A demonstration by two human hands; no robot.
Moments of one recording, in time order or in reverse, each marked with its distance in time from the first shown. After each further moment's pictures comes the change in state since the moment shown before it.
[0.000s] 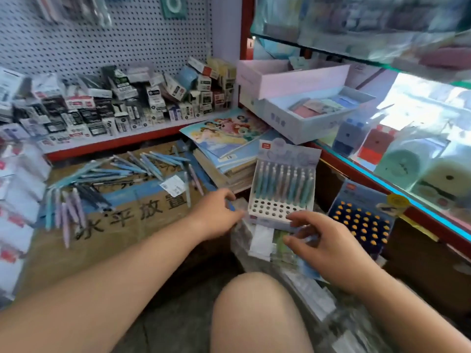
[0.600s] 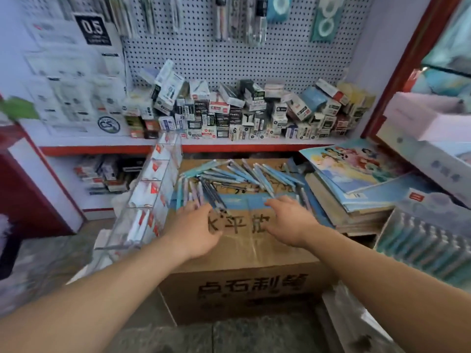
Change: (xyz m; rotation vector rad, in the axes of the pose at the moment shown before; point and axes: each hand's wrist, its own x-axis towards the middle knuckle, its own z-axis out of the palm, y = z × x) left_hand -0.084 -0.200 -0.152 0.323 0.202 -0.352; right_hand 0.186 -0.182 0.202 -0.526 -0.444 -0.369
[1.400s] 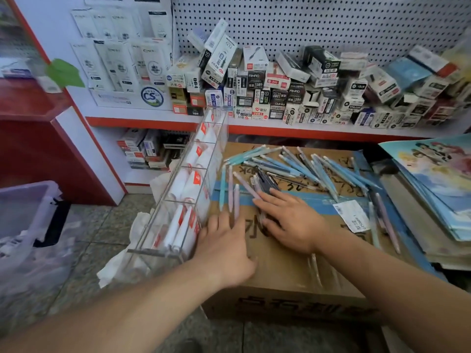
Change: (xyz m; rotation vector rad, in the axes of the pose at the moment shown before) left_hand 0.019 -0.041 0.039 0.068 -0.098 -0.116; right_hand 0.100 -0.061 0.058 -0.092 -0.062 -0.486
